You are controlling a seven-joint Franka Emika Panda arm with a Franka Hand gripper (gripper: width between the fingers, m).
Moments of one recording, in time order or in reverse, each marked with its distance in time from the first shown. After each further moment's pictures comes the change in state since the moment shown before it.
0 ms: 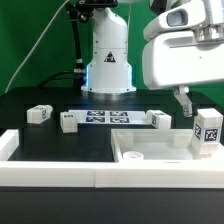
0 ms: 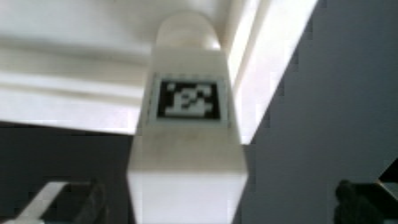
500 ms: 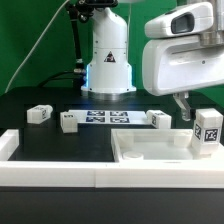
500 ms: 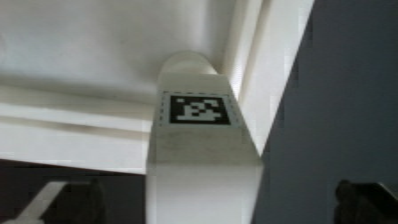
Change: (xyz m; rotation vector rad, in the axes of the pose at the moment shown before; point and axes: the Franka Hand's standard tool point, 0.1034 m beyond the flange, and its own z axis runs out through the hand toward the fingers) arm 0.007 0.004 0.000 0.034 -0.141 0.009
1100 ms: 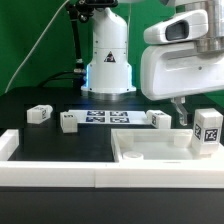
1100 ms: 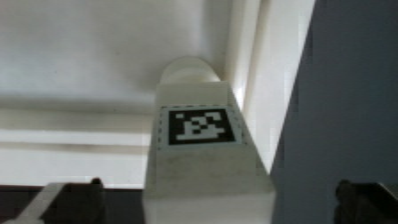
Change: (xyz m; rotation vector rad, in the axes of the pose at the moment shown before) arm -0.003 0.002 0.009 -0.007 0.017 0.086
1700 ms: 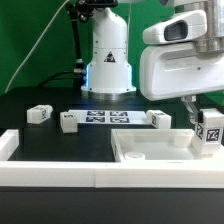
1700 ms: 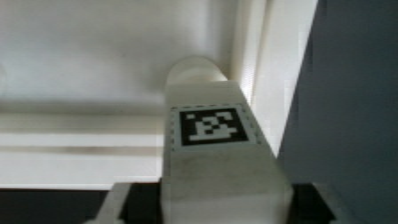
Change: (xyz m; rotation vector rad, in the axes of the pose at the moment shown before) arm 0.000 0.001 0.000 0.000 0.000 0.040
